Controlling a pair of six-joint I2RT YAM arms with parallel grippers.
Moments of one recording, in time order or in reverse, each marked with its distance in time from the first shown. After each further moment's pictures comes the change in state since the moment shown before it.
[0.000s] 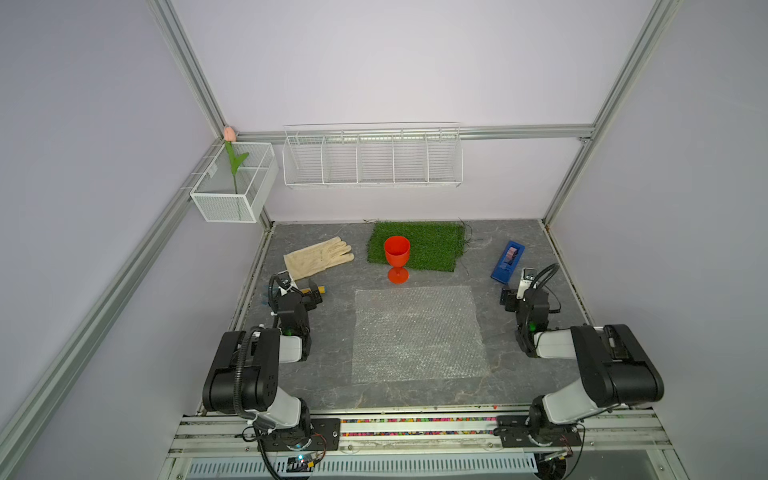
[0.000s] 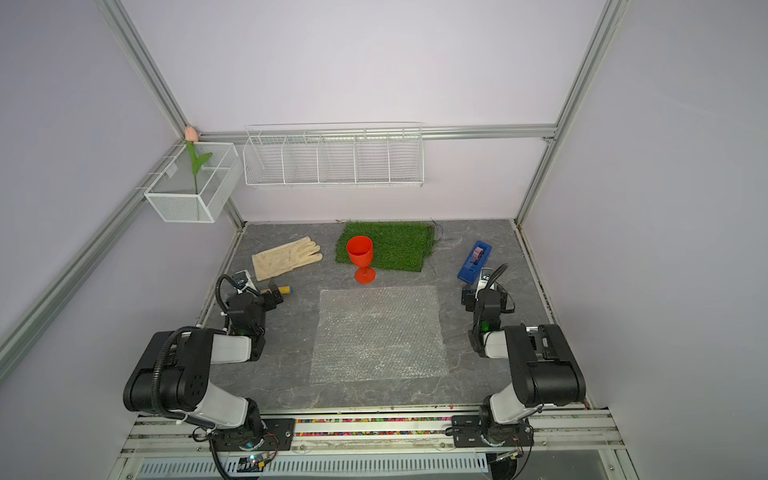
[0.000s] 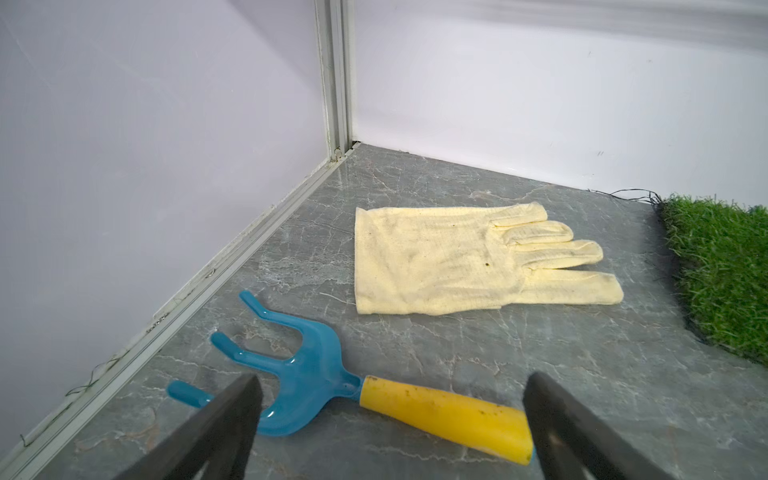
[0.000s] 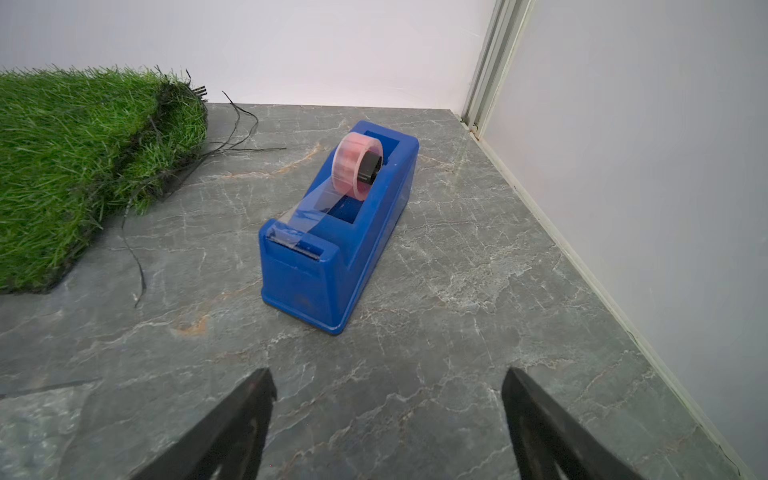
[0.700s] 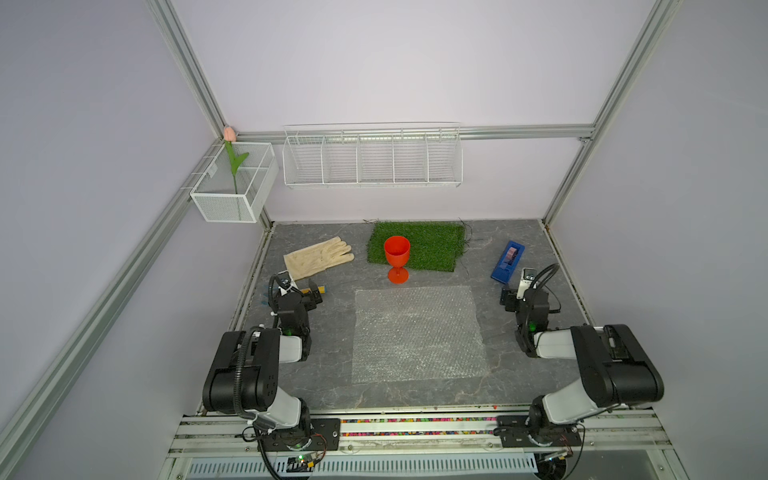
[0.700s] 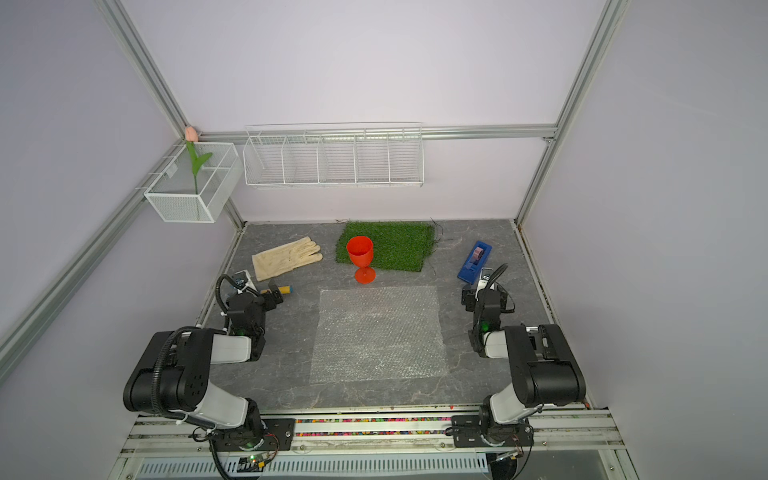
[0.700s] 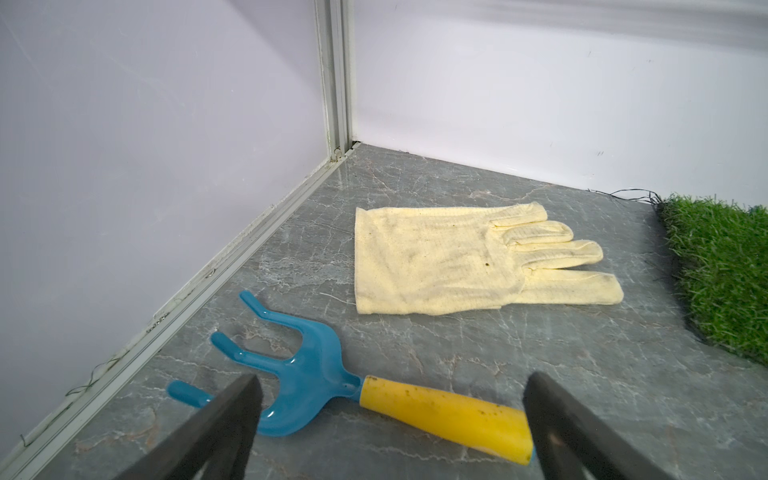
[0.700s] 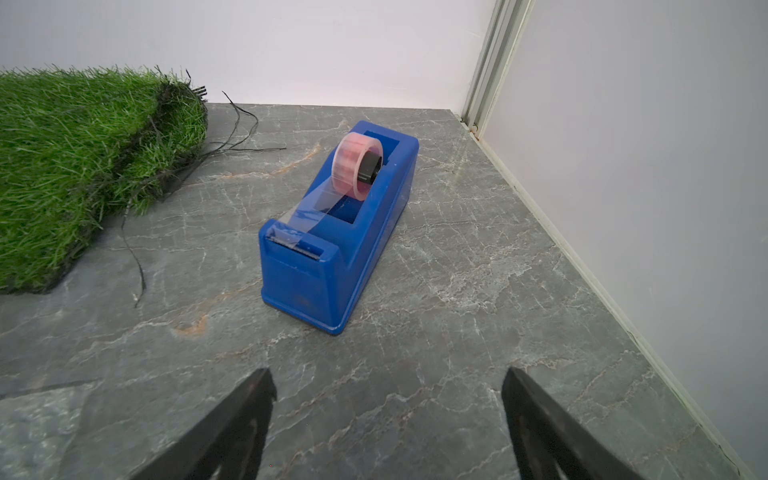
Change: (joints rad) left arm 0.000 0.000 0.000 0.000 0.000 0.000; right arm 0.000 0.000 0.000 0.000 0.000 0.000
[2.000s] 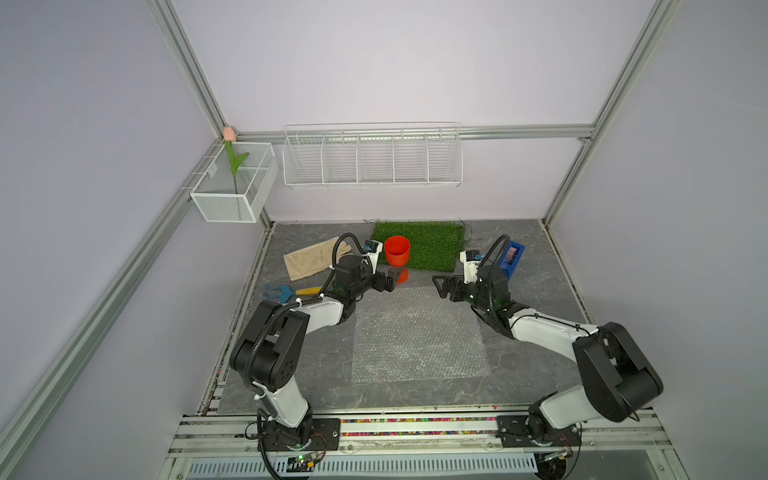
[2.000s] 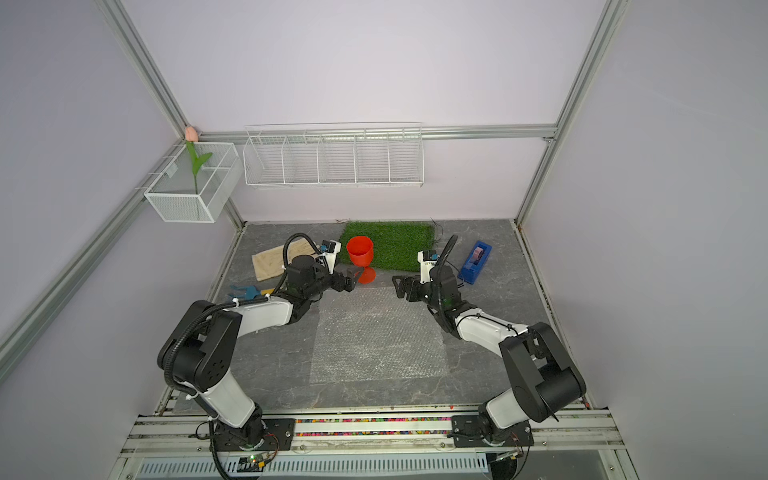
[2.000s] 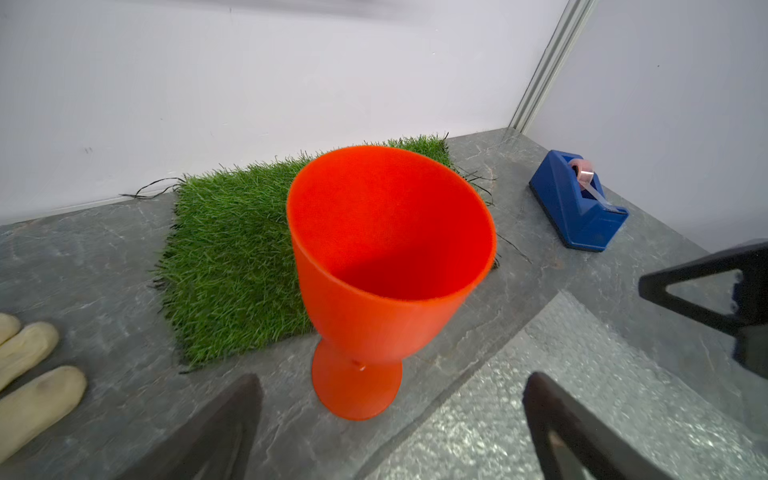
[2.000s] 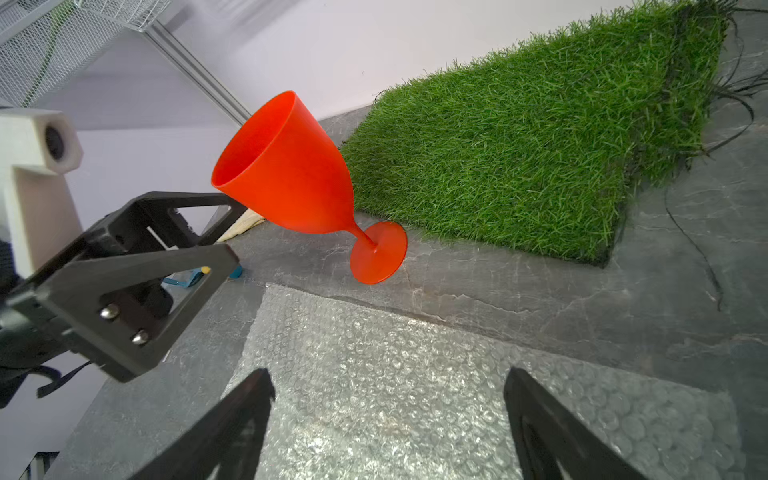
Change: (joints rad) left arm -0.438 0.215 0.526 -0.369 0.546 0.031; right arm 0.403 -0.039 0.347 -0.441 -0.484 0.489
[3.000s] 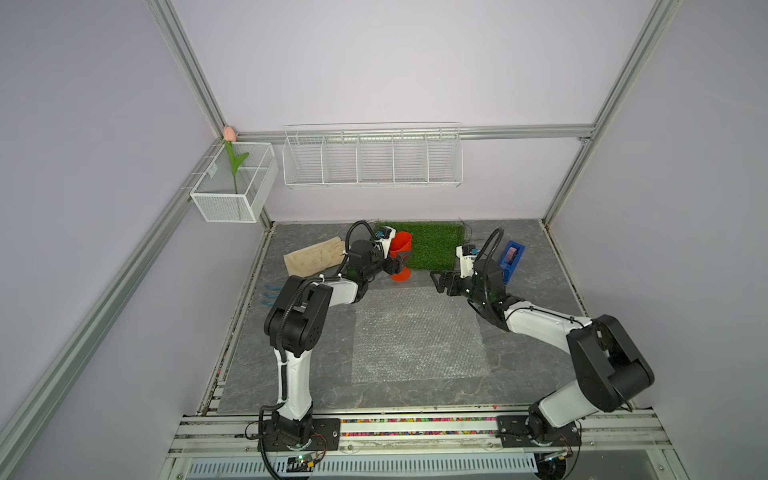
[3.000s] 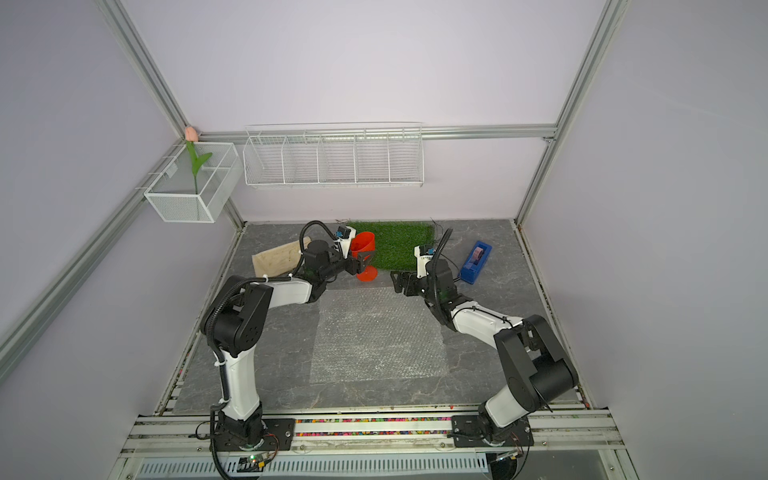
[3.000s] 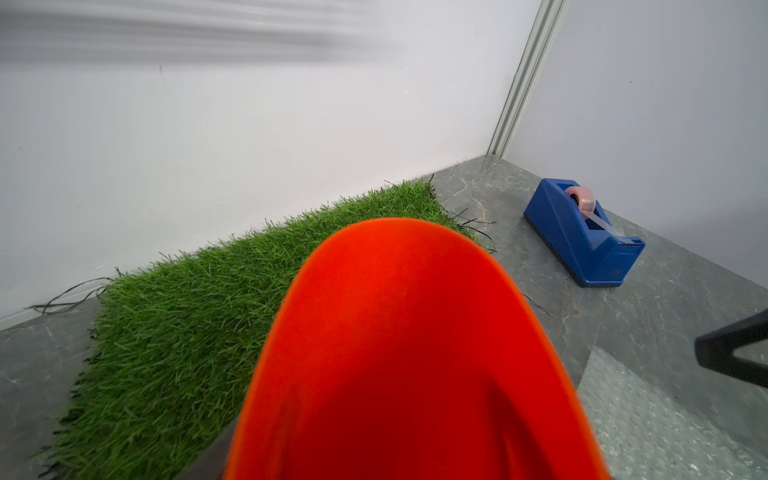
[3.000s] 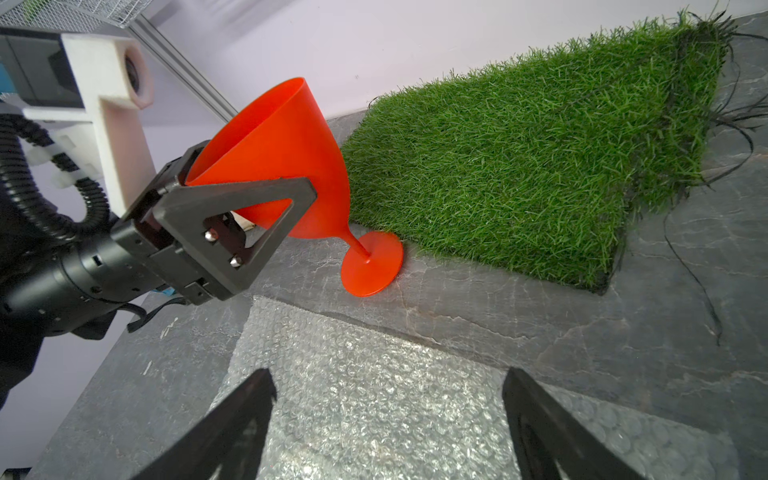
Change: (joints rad) left arm 0.000 0.248 0.271 0.049 0.096 0.047; right arm 0.003 0.053 0.078 -0.047 0.018 -0.026
